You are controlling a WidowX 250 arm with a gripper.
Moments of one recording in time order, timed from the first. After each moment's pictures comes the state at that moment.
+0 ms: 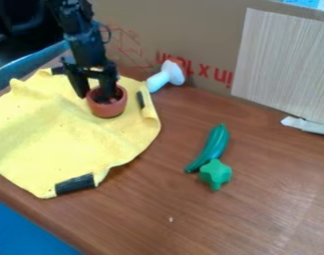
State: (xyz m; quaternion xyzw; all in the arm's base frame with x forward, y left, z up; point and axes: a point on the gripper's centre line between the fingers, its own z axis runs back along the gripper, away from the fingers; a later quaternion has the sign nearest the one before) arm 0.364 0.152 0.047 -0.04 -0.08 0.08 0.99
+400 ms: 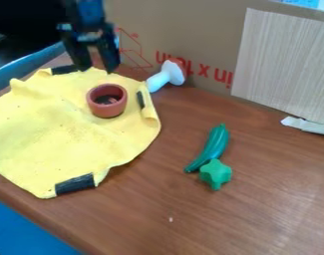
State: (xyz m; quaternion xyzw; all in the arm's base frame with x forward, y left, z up) arm 0.352 0.132 0.109 -0.09 -0.07 0.03 0.99
